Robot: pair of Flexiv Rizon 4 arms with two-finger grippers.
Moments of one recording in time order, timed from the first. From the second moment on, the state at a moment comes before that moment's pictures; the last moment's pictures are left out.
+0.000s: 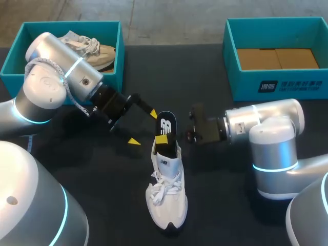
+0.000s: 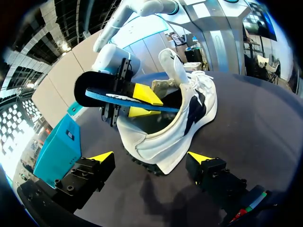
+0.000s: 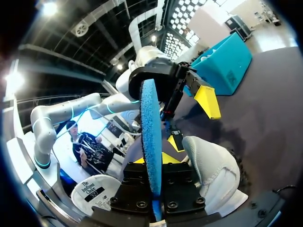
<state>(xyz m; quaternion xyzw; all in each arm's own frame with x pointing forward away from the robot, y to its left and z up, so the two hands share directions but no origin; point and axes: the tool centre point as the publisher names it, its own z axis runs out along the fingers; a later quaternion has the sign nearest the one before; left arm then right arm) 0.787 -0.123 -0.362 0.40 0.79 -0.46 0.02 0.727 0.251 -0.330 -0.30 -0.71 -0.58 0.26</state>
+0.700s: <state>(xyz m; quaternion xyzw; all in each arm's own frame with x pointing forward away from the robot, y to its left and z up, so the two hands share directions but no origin) 0.787 -0.123 -0.362 0.40 0.79 -0.46 0.02 0.712 0.251 -0.345 -0.32 -0.70 -0.57 0.28</state>
